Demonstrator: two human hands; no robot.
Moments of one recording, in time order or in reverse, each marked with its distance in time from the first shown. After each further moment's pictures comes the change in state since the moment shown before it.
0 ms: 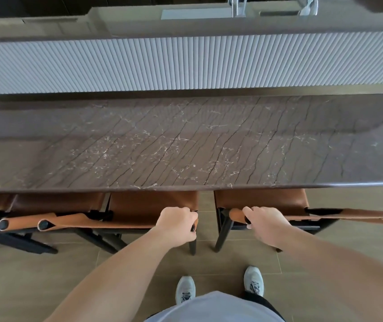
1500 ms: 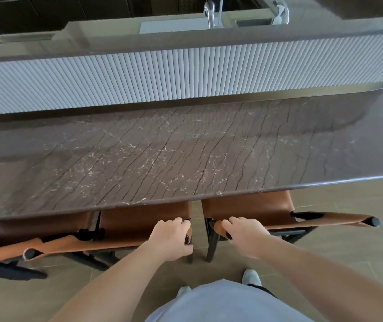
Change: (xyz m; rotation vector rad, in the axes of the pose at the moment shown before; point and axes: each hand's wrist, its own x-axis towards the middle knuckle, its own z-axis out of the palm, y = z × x) left_hand 0.007 0.003 -0.005 -0.104 -0.080 -0.019; right_hand -0.004 -0.027 -0.011 0.118 -0.016 -0.036
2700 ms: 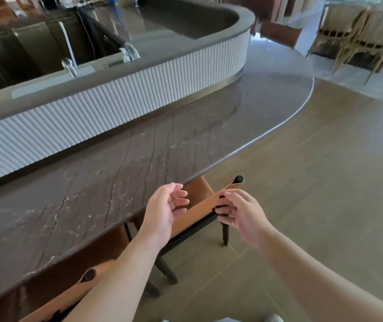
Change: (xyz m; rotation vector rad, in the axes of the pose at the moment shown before) left_hand 0.000 0.287 -0.110 -1.658 0.136 -0.030; right_hand -0.241 0.119 0.006 2.093 0.869 0.589
